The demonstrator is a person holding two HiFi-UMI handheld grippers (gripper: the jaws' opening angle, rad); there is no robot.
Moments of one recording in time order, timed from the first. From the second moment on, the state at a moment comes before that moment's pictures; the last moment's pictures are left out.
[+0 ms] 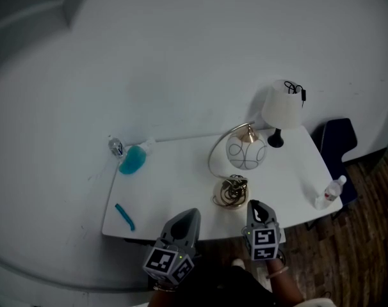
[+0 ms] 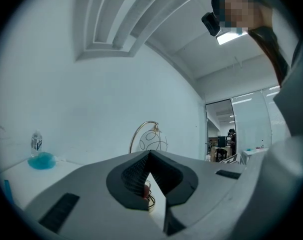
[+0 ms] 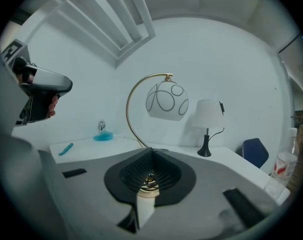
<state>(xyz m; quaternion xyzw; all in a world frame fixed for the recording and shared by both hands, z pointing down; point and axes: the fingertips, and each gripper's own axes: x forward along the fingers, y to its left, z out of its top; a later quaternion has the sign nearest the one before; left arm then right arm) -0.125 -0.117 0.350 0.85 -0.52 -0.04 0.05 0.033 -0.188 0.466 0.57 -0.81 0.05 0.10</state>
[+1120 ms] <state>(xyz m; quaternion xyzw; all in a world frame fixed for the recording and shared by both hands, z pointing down) -0.121 -0.077 0.364 0.84 -0.54 -0.04 0.07 0.028 -0.103 0.430 0.54 -0.84 0.01 0.10</state>
